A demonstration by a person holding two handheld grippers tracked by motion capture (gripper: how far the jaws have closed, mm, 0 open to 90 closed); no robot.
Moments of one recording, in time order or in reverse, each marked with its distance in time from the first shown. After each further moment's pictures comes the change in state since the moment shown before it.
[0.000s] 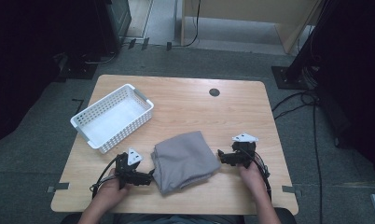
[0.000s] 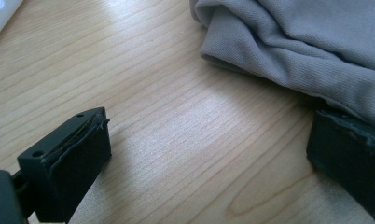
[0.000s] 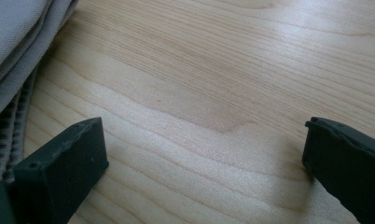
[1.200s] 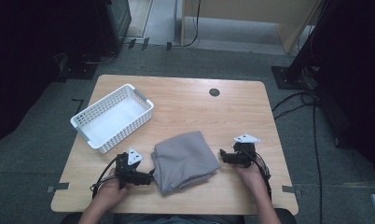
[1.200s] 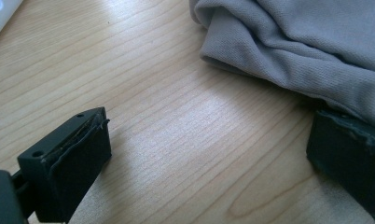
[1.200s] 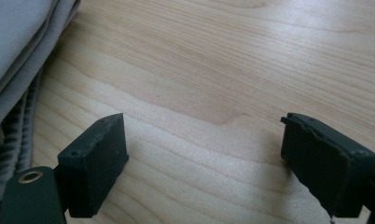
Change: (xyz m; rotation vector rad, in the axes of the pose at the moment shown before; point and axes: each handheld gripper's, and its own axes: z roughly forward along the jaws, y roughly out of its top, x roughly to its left) left arm 0.000 0.001 0.001 0.001 -0.001 0.001; right arm 0.000 -0.001 -0.008 0.002 -0.006 0.012
